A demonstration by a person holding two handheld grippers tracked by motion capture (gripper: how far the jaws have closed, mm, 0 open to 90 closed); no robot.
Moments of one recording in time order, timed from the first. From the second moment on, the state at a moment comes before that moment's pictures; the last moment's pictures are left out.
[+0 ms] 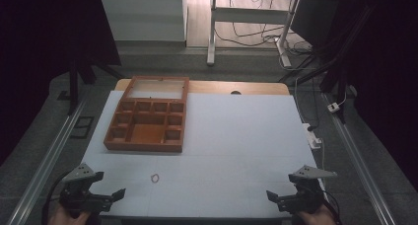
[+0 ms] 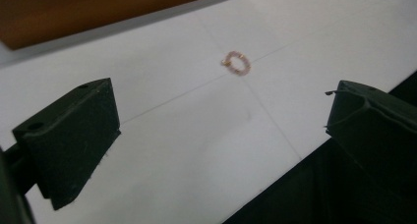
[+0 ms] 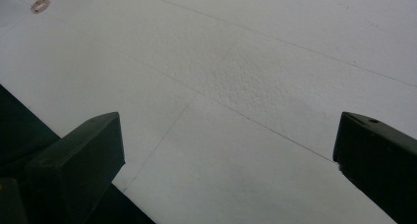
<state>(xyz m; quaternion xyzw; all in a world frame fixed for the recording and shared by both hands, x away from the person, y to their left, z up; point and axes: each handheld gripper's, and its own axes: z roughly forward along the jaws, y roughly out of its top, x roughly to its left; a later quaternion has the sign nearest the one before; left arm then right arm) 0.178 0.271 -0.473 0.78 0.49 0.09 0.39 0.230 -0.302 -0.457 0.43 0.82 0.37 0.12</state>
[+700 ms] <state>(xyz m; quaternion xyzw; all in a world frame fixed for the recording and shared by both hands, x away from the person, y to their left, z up) 0.224 0.228 -0.480 0.80 0.45 0.08 0.40 0.230 -0.298 -0.457 0.42 0.82 0.35 0.12</state>
